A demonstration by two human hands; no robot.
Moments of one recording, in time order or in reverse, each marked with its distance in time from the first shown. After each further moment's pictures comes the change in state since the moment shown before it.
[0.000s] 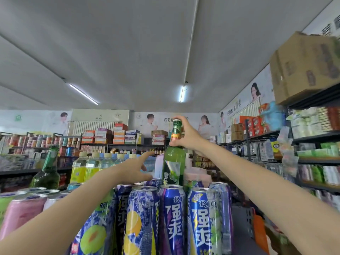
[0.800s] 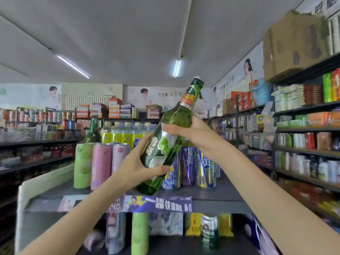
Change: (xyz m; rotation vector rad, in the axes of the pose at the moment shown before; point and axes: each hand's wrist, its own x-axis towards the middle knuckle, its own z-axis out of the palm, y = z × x) left_hand -0.245 0.027 -0.002 -0.727 0.335 0.276; right_hand -0.218 -0.192 0.050 0.355 -0.012 0.148
